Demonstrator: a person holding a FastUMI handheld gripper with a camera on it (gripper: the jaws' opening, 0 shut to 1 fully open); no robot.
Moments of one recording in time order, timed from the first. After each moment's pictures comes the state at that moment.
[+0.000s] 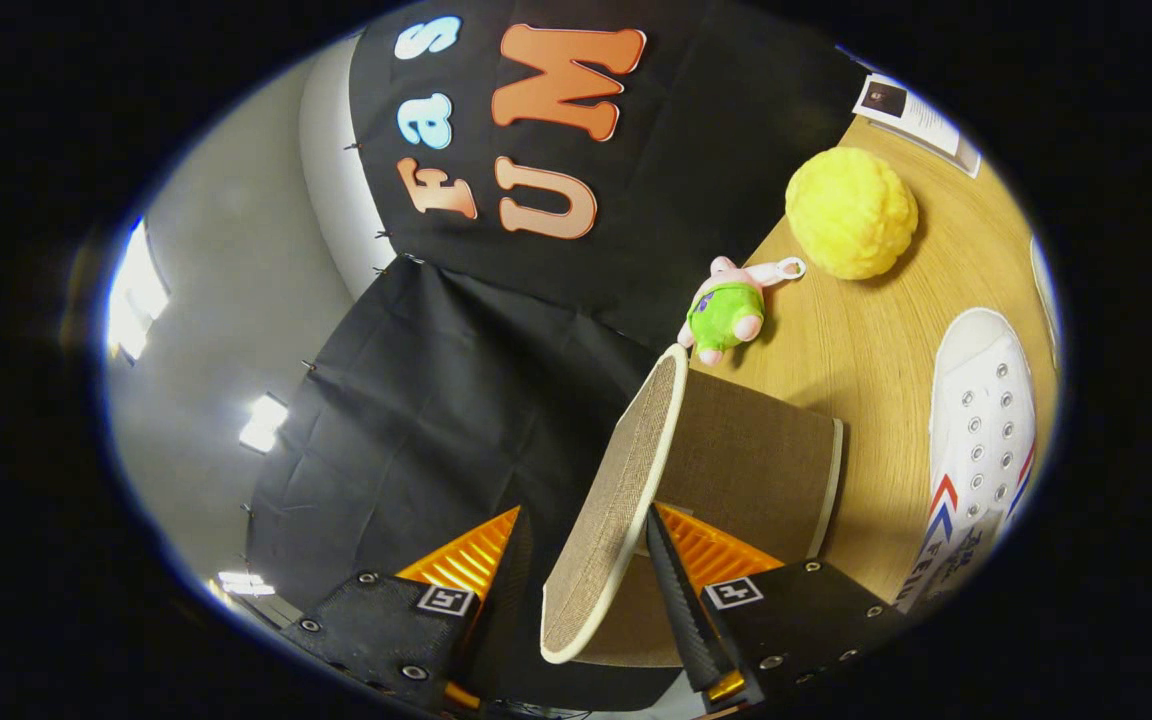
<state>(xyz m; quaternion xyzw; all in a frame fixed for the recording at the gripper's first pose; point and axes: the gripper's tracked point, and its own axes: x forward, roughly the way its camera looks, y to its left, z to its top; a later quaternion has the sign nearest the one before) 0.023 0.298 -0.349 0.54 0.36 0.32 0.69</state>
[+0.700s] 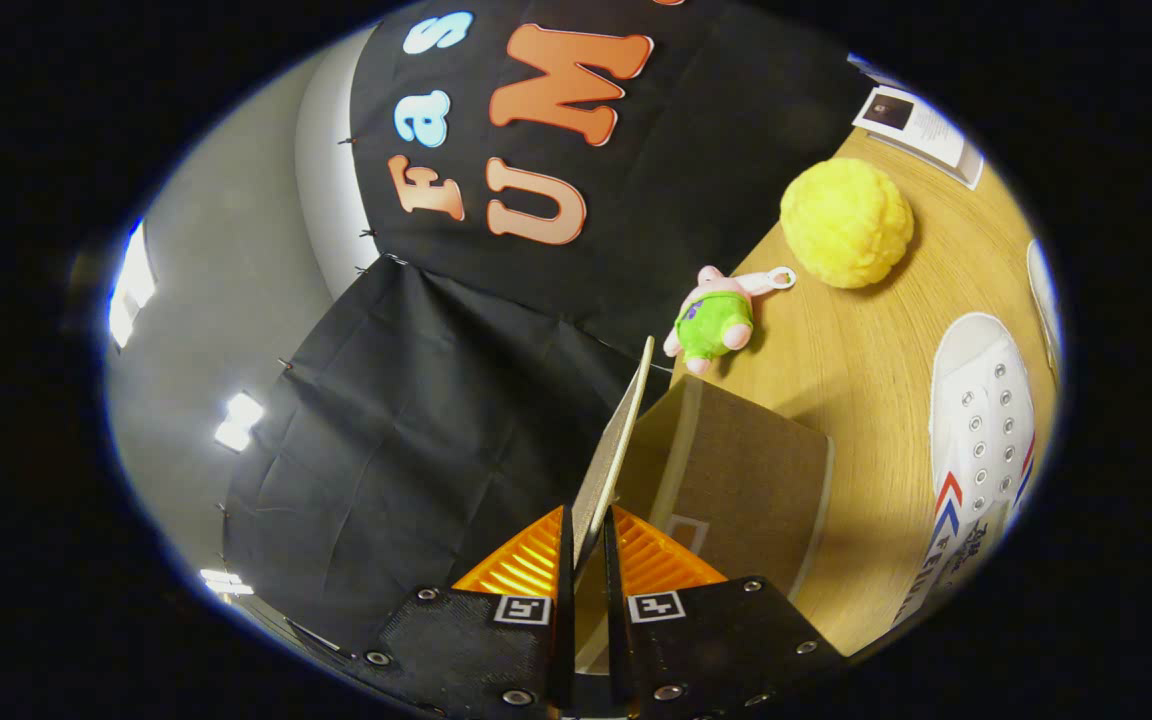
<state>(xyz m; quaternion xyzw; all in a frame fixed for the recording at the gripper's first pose) 0.036 0.311 -0.327 0.52 0.35 0.30 0.72</state>
